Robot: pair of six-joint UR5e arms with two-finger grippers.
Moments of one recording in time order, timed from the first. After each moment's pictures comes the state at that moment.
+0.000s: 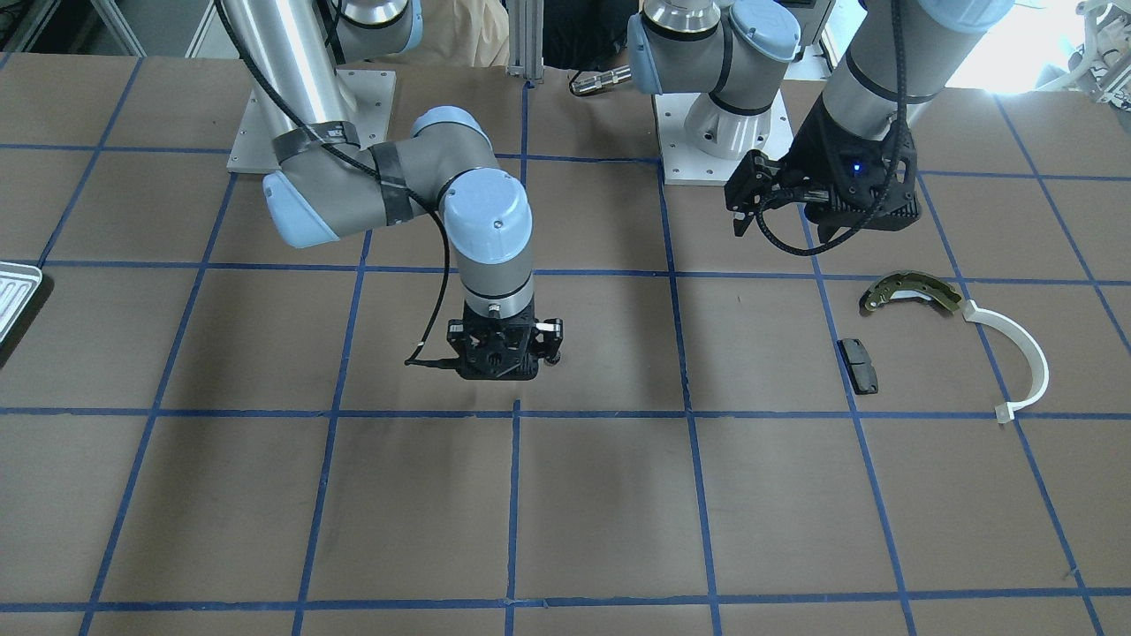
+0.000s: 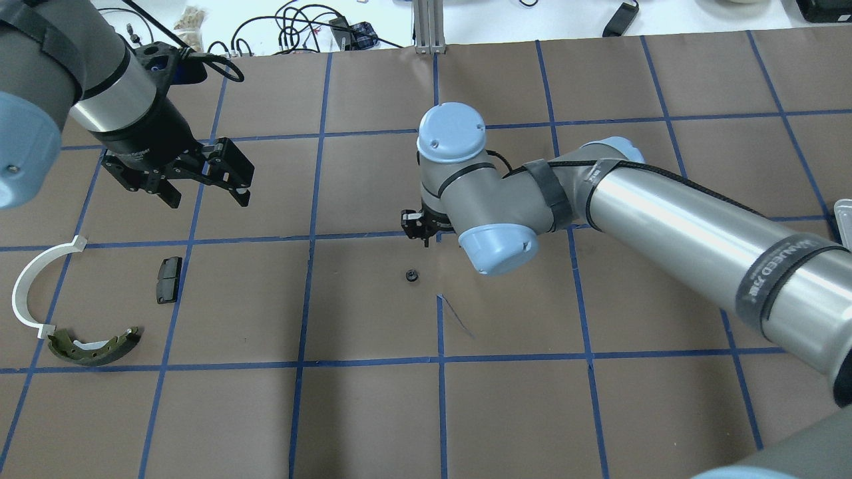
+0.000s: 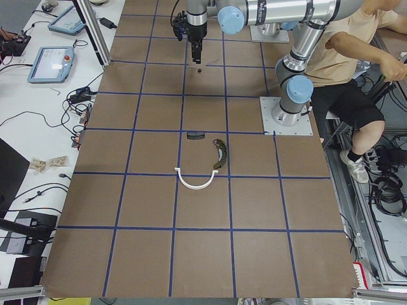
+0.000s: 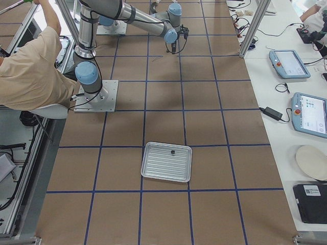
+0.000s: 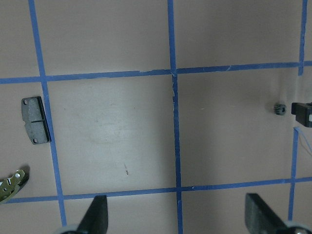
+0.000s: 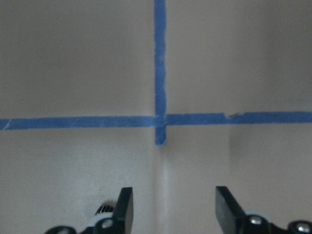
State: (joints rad) left arm -1.48 -1.51 -1.69 -1.55 1.54 0.14; right arm 1.91 -1.16 1.77 -2.25 -1.54 0.36
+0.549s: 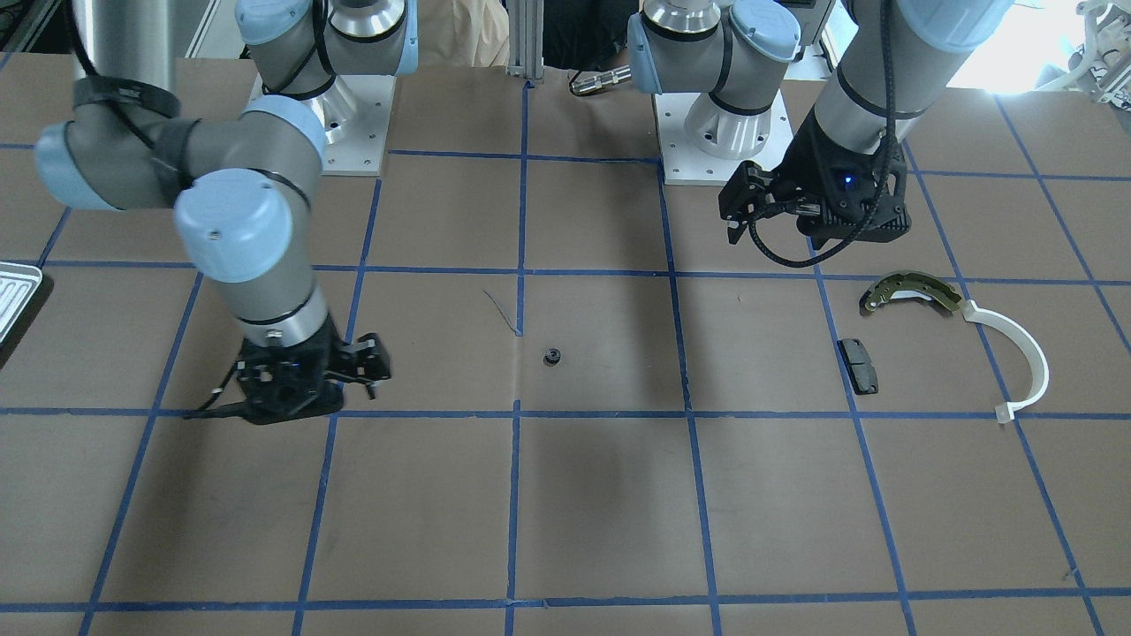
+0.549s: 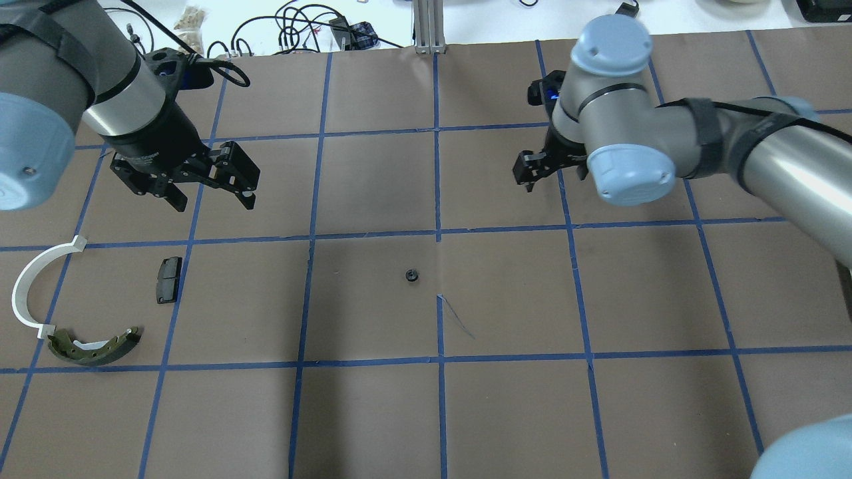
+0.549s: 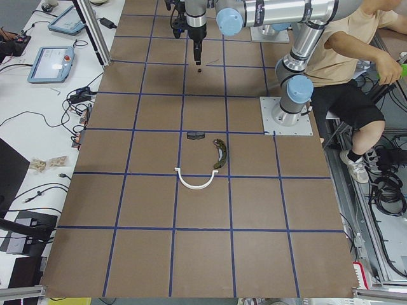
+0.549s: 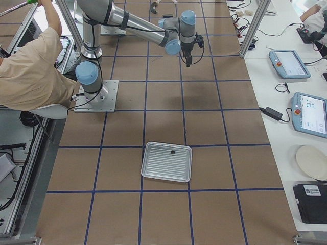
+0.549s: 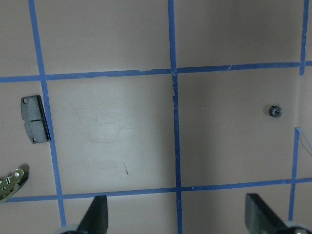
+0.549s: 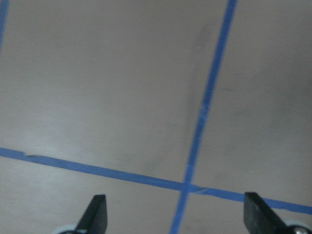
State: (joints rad) left arm -1.49 -1.53 -1.73 -1.52 1.54 0.10; right arm 1.55 -1.28 1.78 -2.15 -1.59 -0.24
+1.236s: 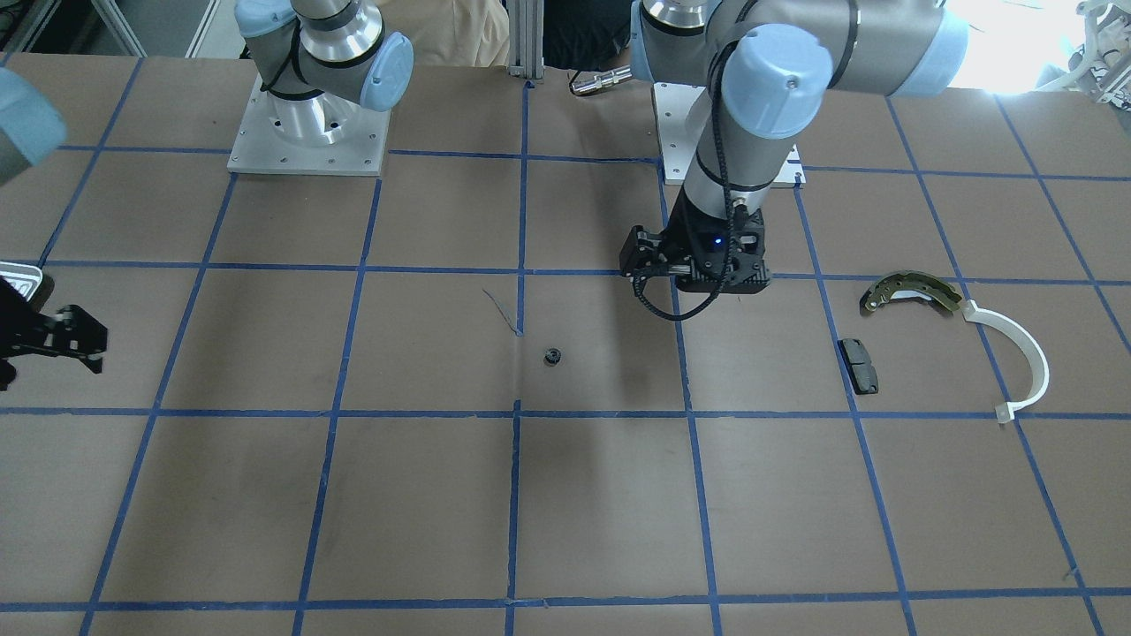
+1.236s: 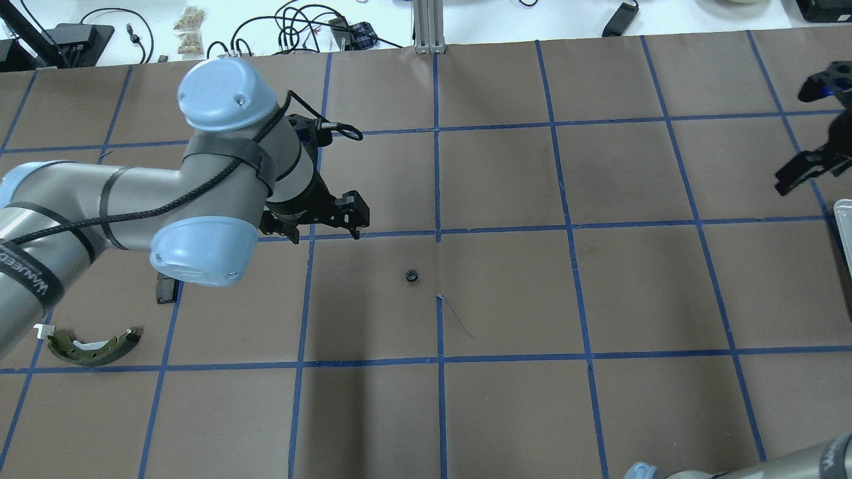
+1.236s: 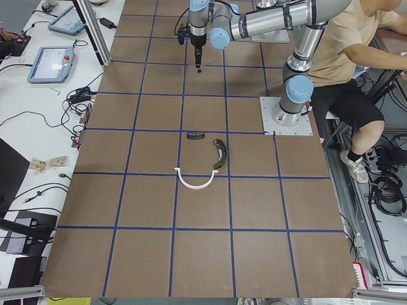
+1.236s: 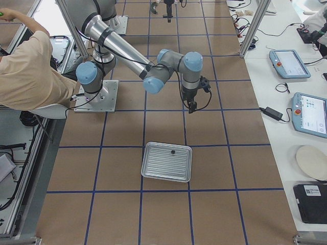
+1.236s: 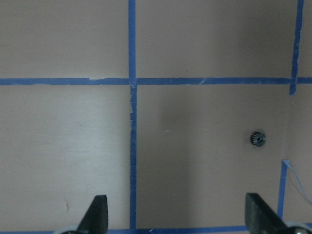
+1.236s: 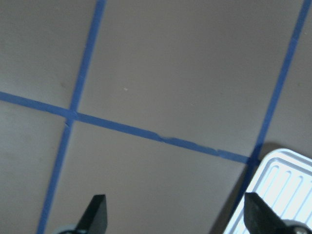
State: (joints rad) left arm -1.74 -1.66 -1.92 -1.12 1.53 -0.18; right arm 0.93 -1.31 1.78 -2.11 -1.61 -0.93
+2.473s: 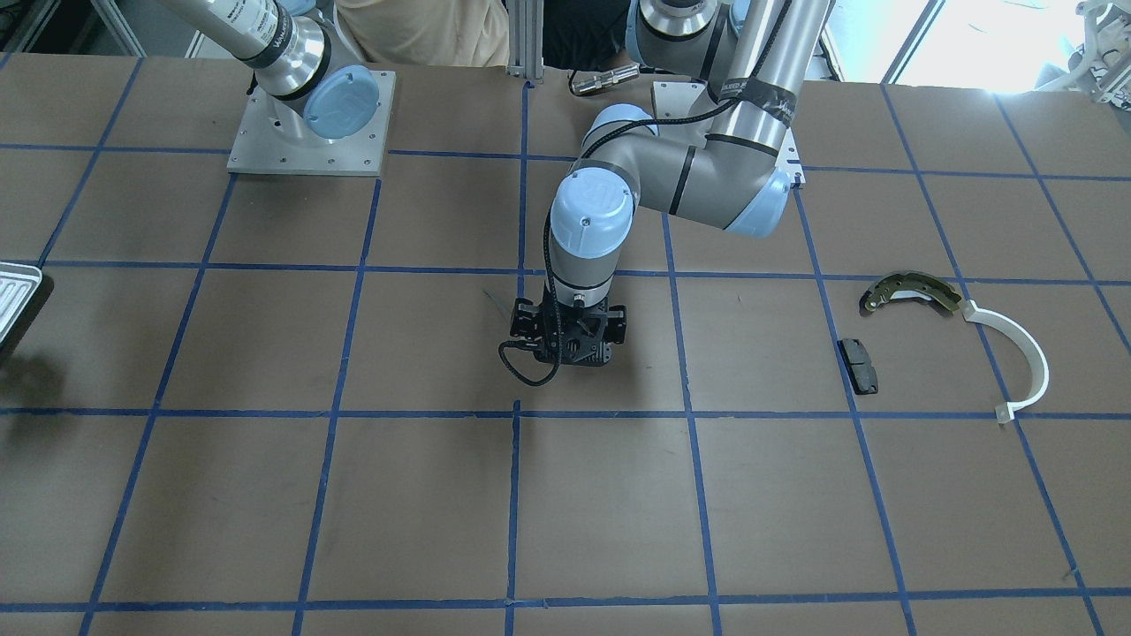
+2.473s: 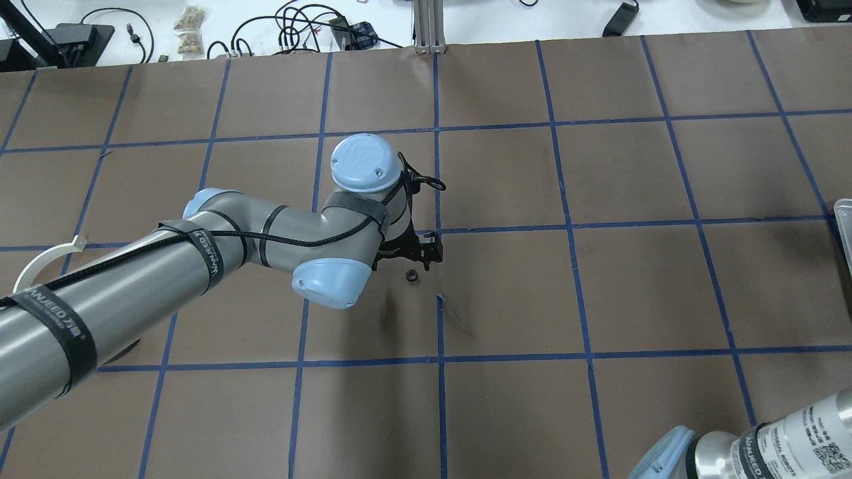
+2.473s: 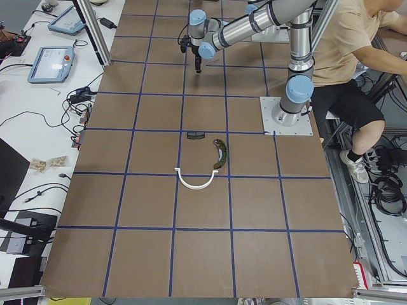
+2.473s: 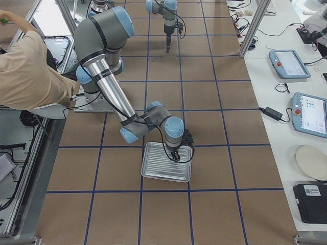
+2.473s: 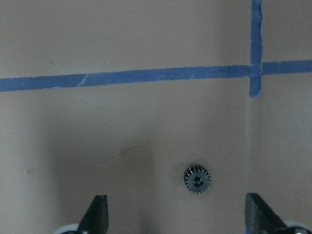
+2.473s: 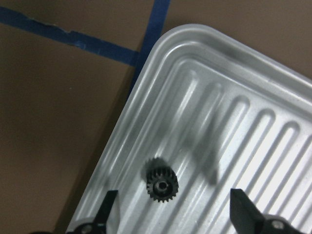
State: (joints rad) left arm -1.91 -1.95 -1.93 -0.84 1.53 -0.28; right arm 0.65 -1.07 1.77 -2.29 -1.56 -1.24
